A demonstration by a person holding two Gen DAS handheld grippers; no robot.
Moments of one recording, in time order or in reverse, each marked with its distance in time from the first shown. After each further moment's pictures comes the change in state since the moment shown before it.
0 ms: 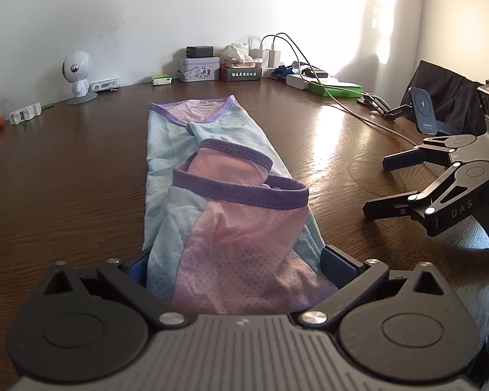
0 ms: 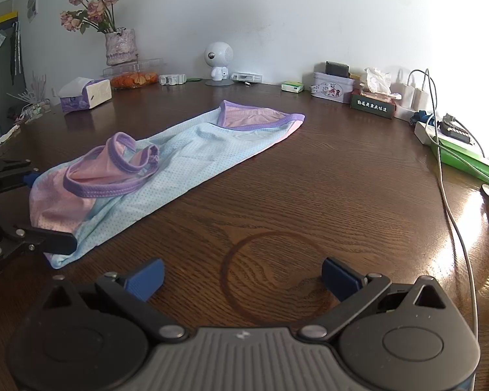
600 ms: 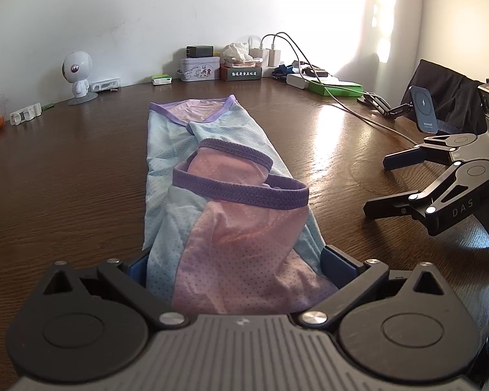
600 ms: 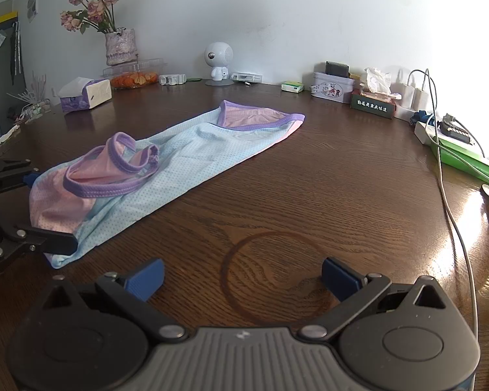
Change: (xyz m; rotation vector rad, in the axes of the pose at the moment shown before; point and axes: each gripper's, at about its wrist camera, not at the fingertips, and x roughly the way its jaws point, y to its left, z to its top) left arm 0.001 -0.001 0.000 0.003 0.004 0.001; right arm 0.000 0.000 0.000 0.000 0.000 -0.001
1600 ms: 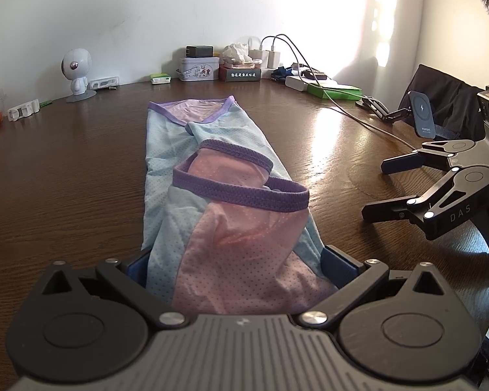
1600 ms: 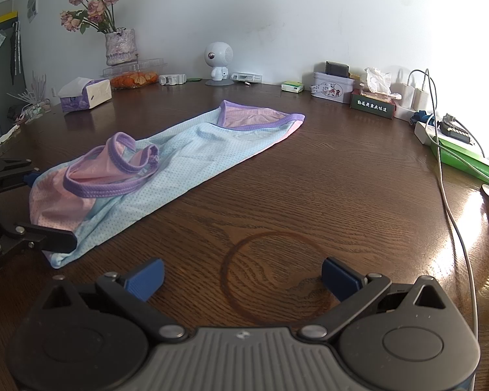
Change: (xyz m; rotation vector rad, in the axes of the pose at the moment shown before) left arm 0.000 0.002 0.001 -0.023 -0.005 -0.018; right arm 0.000 -0.001 0.000 0.000 0.000 0.000
